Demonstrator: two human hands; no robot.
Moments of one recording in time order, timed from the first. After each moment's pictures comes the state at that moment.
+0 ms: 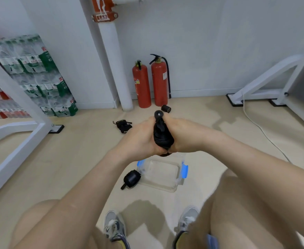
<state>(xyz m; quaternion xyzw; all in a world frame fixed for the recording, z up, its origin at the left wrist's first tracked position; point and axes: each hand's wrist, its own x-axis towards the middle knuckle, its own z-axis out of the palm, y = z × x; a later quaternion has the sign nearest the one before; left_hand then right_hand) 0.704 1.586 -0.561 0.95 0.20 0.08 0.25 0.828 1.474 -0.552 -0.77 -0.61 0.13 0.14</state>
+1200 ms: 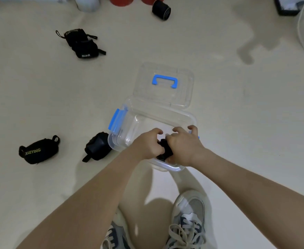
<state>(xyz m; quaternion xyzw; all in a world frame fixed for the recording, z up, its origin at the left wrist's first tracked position) 0.840 1.678 -0.951 0.80 0.31 -0.24 0.45 0.934 1.566 -0.936 -0.79 -0.51 0.30 -0.14</state>
